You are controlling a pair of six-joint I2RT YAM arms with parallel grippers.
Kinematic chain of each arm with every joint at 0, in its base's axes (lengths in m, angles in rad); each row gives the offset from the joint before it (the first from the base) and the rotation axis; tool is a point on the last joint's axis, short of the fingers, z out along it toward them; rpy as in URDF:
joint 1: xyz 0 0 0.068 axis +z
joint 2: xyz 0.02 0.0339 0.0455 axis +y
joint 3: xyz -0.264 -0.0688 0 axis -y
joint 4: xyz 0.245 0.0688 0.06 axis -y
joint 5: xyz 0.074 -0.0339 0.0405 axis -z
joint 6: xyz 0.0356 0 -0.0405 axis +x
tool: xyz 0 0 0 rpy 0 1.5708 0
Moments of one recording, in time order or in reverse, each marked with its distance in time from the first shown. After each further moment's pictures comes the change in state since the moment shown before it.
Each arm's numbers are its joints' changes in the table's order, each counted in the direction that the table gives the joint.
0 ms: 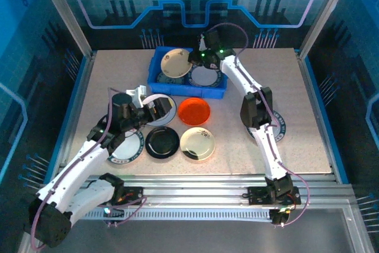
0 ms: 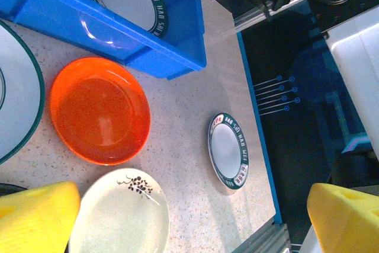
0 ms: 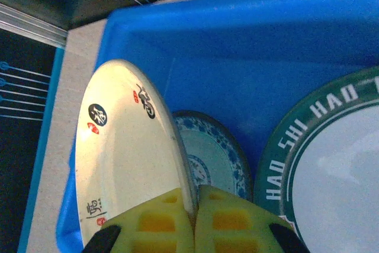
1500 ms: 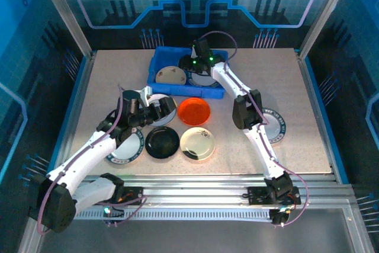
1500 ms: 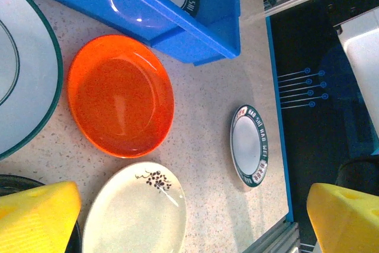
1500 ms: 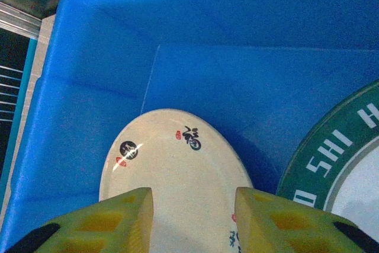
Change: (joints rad) left arm 0.000 0.145 0.000 0.031 0.007 -0.017; right arm 0.048 0.146 0.101 0.051 0.053 0.004
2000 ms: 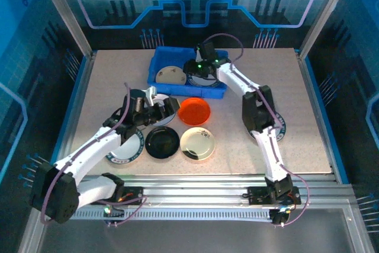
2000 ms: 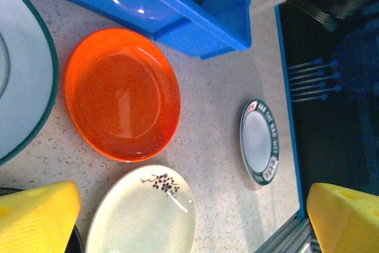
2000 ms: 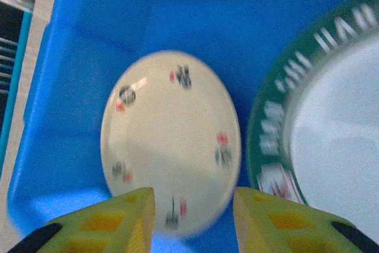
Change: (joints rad) left arm -0.037 0.095 0.005 0.059 -0.009 0.030; right arm -0.006 -0.374 -0.566 0.143 0.006 -0.038
